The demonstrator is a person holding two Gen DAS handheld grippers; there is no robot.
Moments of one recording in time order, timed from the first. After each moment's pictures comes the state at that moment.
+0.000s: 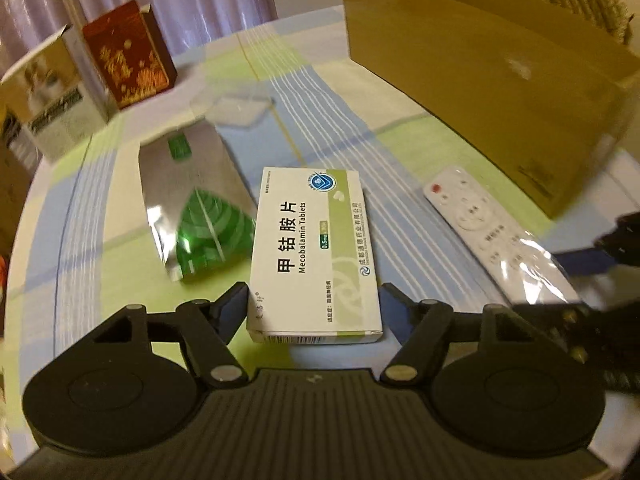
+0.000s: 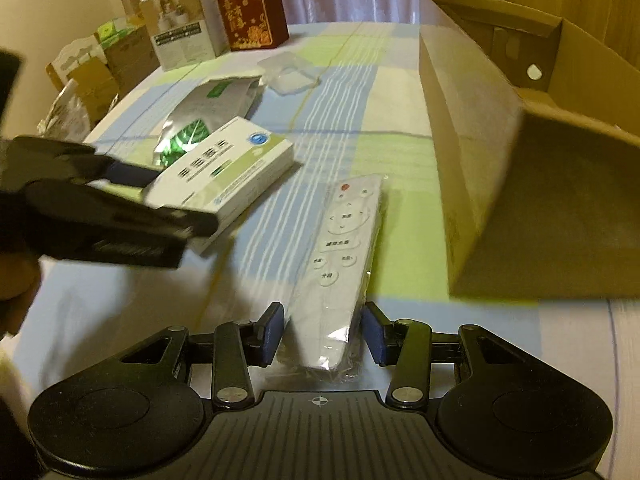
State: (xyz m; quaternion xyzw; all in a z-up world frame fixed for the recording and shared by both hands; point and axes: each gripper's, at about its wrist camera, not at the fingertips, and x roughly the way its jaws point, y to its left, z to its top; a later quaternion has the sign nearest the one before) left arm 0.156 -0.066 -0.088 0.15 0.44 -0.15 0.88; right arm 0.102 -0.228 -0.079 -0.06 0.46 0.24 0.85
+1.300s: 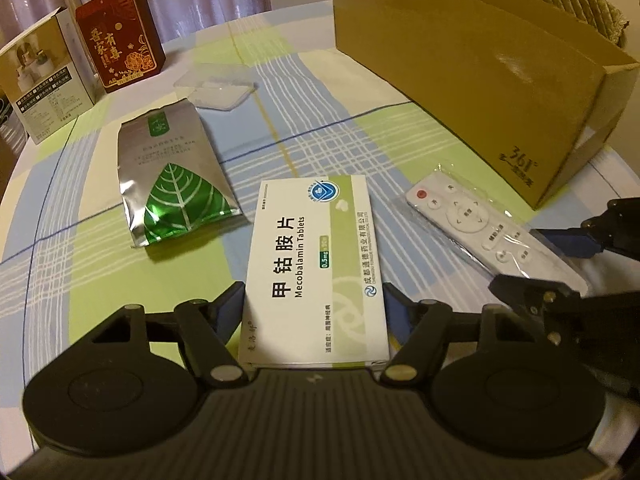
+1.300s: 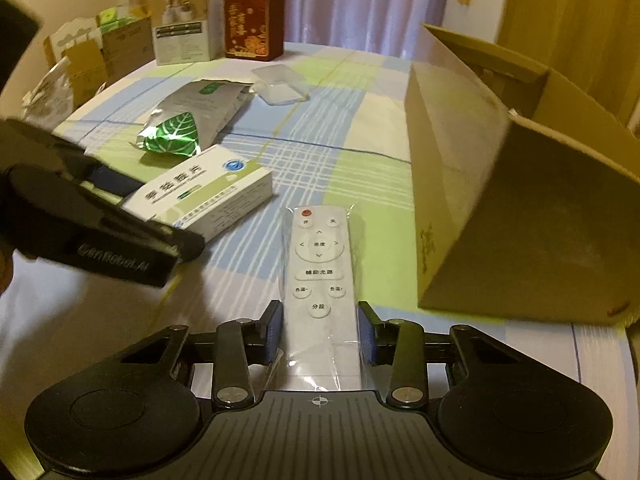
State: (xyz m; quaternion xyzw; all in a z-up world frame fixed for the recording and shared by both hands) left arm 0.153 -0.074 -0.103 0.13 0.44 -0.16 0.87; right arm 0.096 -0.223 -0.091 -0.12 0.40 0.22 0.88
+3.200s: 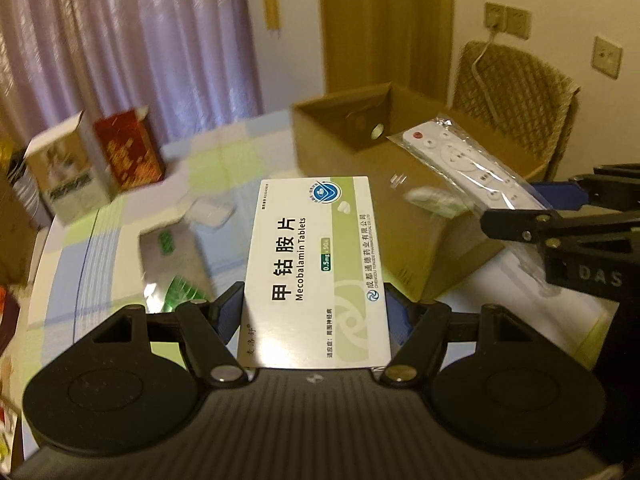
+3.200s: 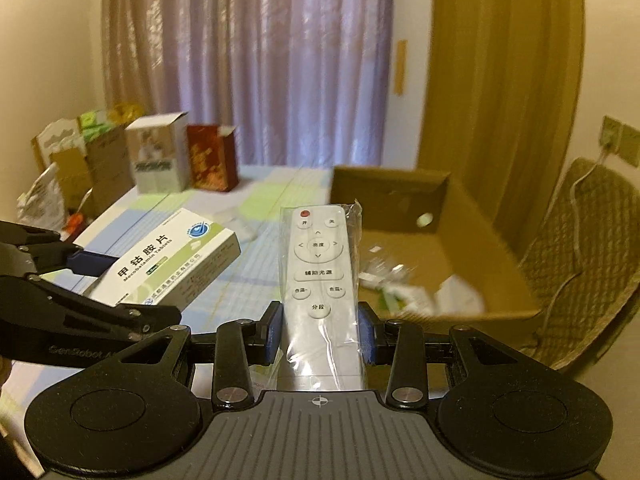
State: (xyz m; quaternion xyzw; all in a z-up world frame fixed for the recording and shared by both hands) left arm 0.090 -0.126 0.036 0.11 0.34 -0.18 0.92; right arm 0.067 -0.298 0.057 -0.06 0.28 0.18 0.94
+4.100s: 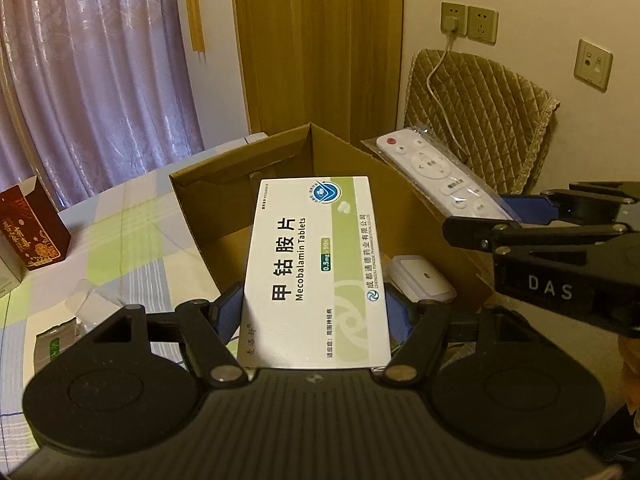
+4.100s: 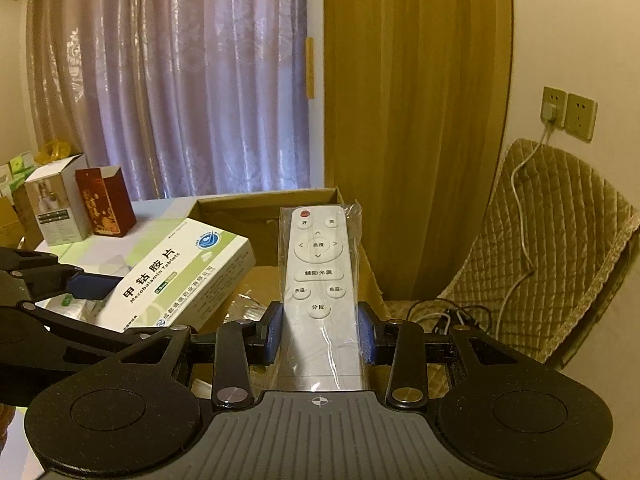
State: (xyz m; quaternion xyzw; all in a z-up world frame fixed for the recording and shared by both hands) left arm 0.196 -0.268 0.026 0.12 0.34 -0.24 0.90; right arm 0.172 -0.391 0.047 -0.02 0.28 0.11 0.95
